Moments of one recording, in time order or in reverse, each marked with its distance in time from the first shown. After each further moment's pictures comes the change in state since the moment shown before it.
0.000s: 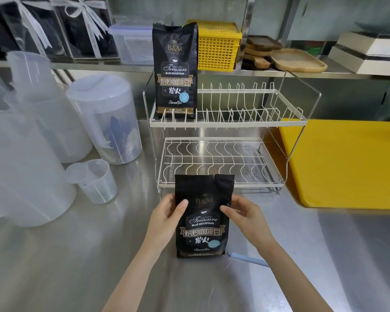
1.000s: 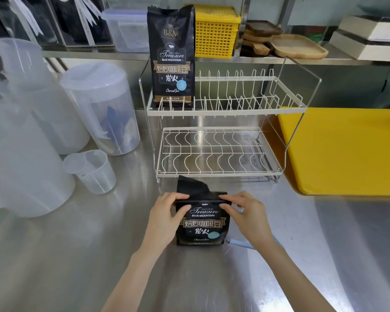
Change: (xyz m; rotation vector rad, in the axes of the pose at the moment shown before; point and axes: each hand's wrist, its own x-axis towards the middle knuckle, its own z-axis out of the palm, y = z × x) left_hand -0.008 -0.017 -0.003 0.524 -0.004 0.163; right_hand -0.012 0.010 0.001 -0.477 0.115 -0.160
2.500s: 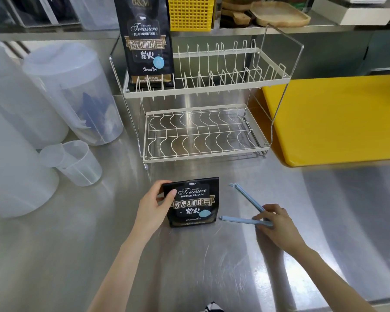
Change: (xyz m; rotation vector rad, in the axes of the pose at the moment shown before) left_hand -0.003 -0.013 0.004 -0.255 -0.103 -0.137; right_hand -0.067 0.116 -0.031 -0.323 -0.214 0.313
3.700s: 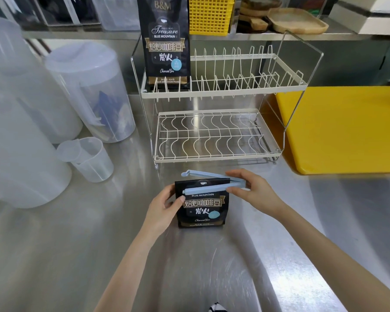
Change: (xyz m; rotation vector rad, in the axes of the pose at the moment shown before) left_hand -0.001 -0.013 -0.003 -0.141 -0.061 -0.087; right_hand 0.044 -0.118 -0.039 0.401 -0.095 -0.274
